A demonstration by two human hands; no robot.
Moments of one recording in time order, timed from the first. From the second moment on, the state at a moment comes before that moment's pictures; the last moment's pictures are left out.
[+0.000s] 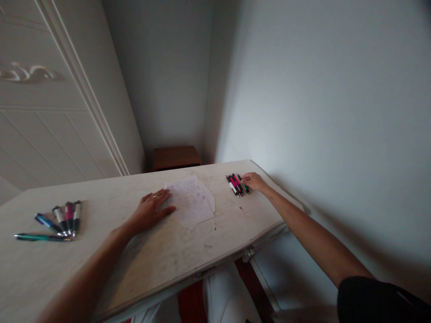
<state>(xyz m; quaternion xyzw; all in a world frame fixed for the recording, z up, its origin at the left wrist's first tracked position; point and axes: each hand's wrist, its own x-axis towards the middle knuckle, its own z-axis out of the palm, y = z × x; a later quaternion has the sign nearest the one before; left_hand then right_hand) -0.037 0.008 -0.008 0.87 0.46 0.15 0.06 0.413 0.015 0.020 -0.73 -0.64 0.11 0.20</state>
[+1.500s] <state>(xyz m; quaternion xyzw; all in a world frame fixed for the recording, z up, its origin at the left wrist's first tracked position) -0.060 0.006 0.023 0.73 0.58 0.35 0.03 0.207 0.016 0.011 -0.47 -0.74 0.28 0.38</state>
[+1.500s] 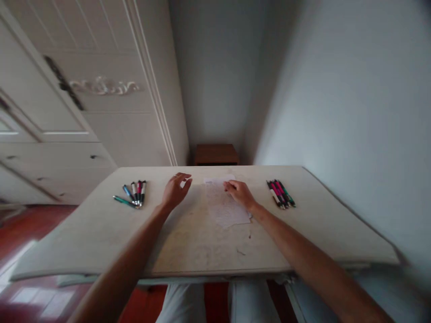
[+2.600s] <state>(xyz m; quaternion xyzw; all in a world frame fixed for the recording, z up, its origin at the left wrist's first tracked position) -0.118 0.004 0.048 0.42 0.63 0.61 0.23 0.212 -0.005 0.014 -0.43 -0.76 0.30 0.39</state>
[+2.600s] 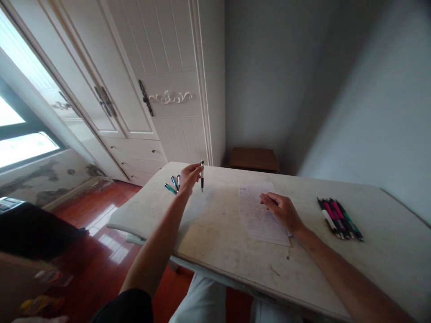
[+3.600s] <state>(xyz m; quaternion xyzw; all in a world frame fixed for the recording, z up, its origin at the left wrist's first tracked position) -0.001 -0.019 0.028 0.39 0.32 0.56 0.66 0.224 0.010 0.019 -0.46 -0.66 0.39 0.45</state>
